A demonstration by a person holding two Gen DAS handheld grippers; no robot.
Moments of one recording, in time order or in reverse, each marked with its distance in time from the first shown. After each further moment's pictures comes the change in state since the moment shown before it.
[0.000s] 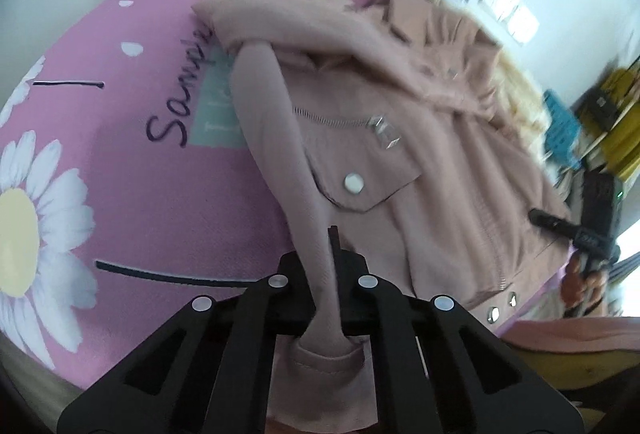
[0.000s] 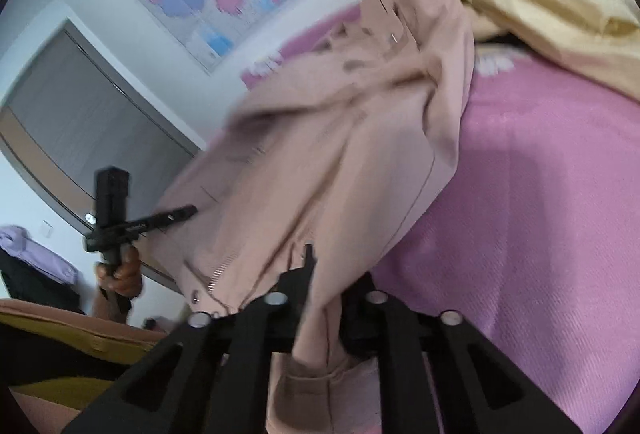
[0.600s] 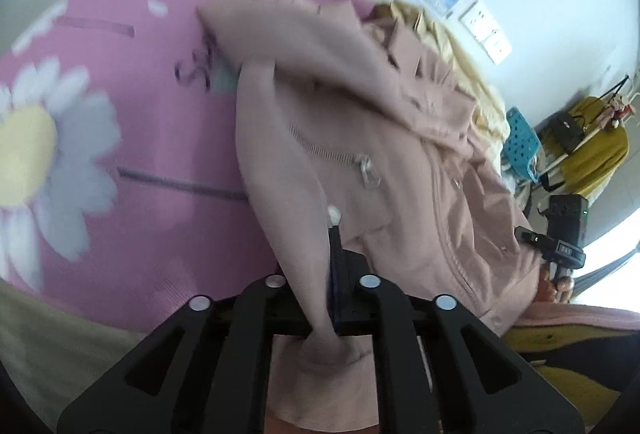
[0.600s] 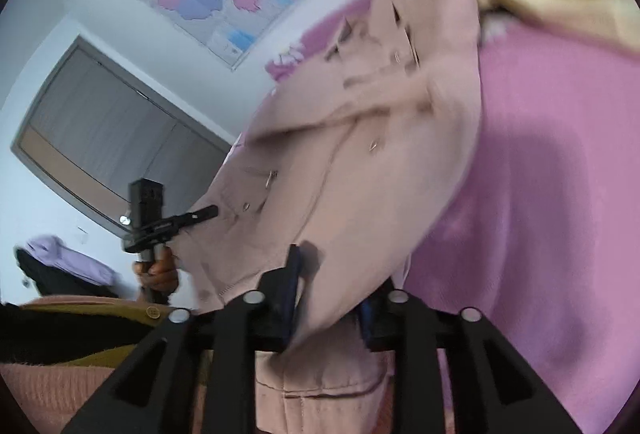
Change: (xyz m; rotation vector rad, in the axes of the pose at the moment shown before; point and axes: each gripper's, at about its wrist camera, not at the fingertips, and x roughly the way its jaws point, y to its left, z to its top) left arm -0.025 0.028 -0.040 -0.098 0.045 -0.148; right arm -0.035 0.001 -0.042 0.096 0.090 0.101
